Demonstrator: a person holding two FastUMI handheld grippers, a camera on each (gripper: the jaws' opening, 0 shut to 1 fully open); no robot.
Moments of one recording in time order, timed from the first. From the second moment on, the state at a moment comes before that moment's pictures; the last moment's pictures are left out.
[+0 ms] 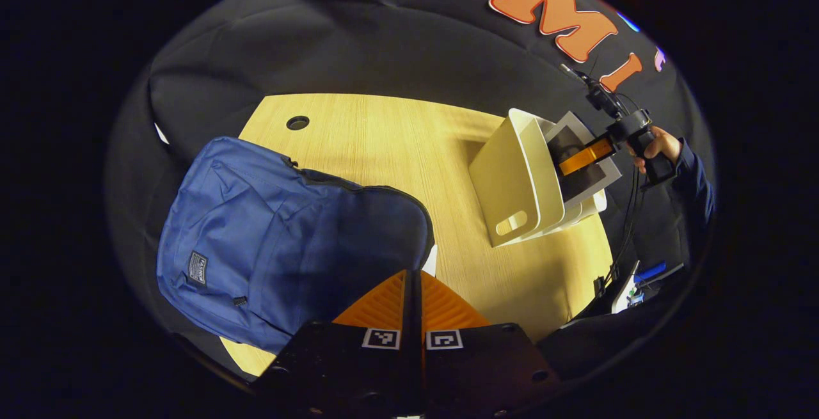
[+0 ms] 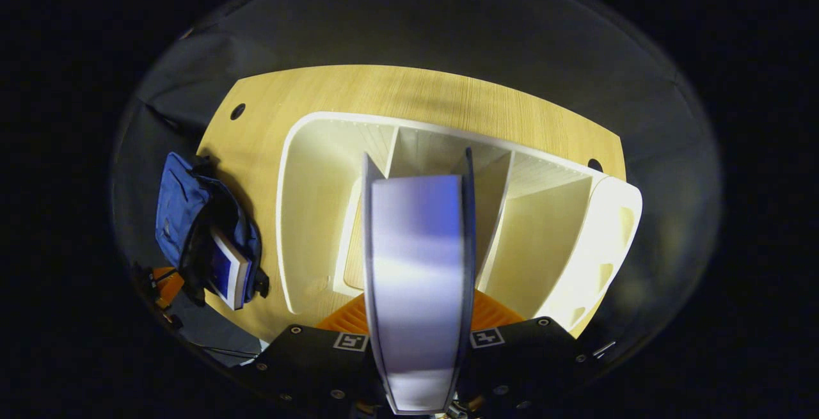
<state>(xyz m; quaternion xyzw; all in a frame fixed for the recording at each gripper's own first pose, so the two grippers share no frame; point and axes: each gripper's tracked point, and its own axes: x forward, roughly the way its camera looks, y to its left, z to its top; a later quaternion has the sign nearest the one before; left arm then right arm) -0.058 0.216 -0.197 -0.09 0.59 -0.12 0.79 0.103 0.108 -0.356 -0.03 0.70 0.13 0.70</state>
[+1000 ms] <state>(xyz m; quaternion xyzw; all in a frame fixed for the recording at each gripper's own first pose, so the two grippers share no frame) -0.050 0.220 -0.174 -0.04 0.59 -0.12 0.80 0.057 0.128 -0.142 0.21 0.55 0.24 0.77</state>
